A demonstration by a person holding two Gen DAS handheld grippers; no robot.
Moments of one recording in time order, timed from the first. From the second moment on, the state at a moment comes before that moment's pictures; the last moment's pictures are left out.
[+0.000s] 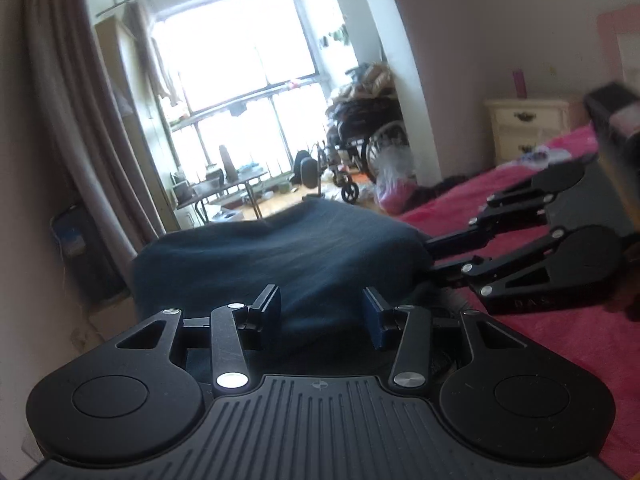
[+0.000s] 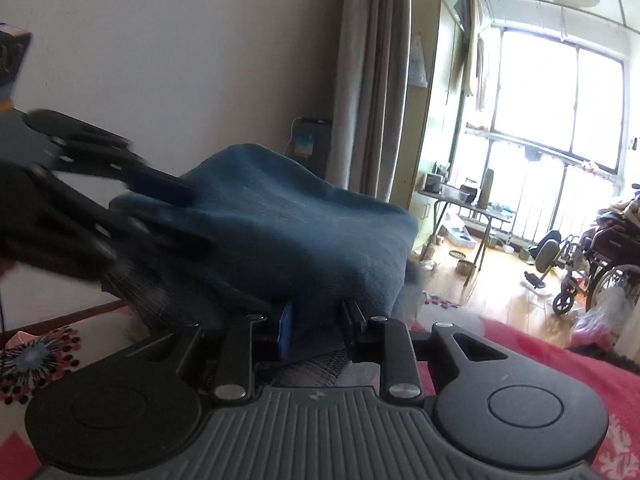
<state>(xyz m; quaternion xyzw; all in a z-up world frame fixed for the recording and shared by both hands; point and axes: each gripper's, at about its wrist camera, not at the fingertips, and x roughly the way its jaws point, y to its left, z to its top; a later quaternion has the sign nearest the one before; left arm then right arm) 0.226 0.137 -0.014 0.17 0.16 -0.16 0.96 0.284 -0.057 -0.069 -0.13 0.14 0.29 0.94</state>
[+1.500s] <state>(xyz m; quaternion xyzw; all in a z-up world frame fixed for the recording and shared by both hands) 0.124 0.175 0.027 0.02 0.24 -0.02 0.97 0.129 -0.105 -0.025 0.00 0.26 0.23 0.94</state>
